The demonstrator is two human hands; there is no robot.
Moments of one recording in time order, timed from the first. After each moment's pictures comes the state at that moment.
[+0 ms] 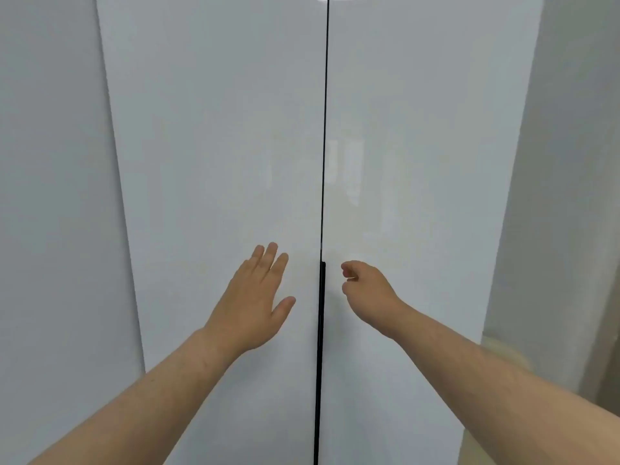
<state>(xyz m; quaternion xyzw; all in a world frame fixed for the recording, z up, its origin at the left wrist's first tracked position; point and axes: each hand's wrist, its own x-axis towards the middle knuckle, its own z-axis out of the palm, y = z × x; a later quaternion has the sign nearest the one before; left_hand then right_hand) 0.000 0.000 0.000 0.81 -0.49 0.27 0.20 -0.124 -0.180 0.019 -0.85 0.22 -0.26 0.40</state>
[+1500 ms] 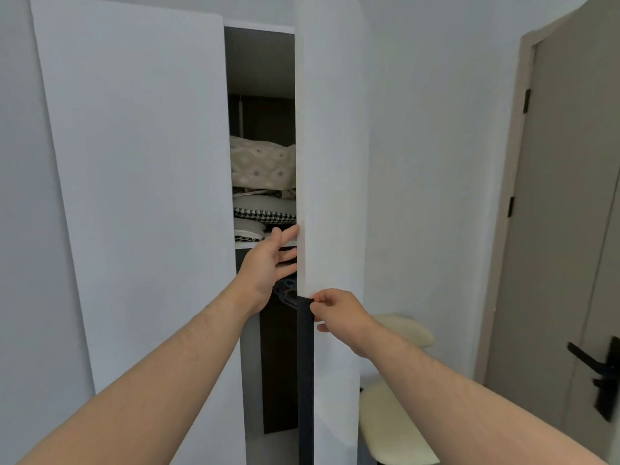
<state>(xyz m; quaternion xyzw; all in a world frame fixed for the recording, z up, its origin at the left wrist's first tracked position) -0.240 -0.062 0.079 0.51 -0.46 -0.19 0.70 -0.348 -0.173 0.010 -0.78 0.23 -0.26 0.51</state>
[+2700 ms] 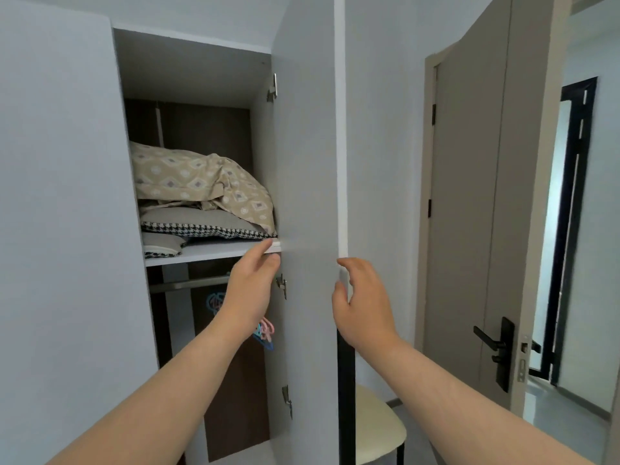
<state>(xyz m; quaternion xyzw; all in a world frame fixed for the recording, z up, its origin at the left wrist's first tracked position) -0.355 -0.151 0.060 0.54 -0.47 -0.07 0.69 -0.508 -0.248 0.020 -0.78 0.24 -0.56 0.14</state>
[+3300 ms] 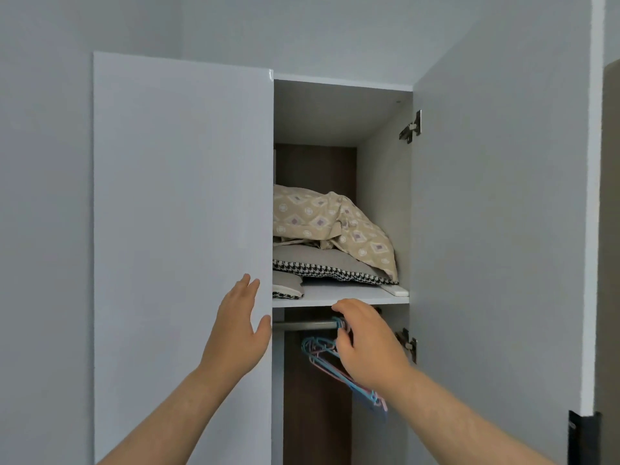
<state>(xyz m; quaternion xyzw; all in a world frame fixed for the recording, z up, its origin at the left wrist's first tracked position) -0.078 -0.033 0.050 0.74 -0.43 0.25 0.45 -0.242 -0.195 0.046 -0.89 0.12 -0.43 0.05</state>
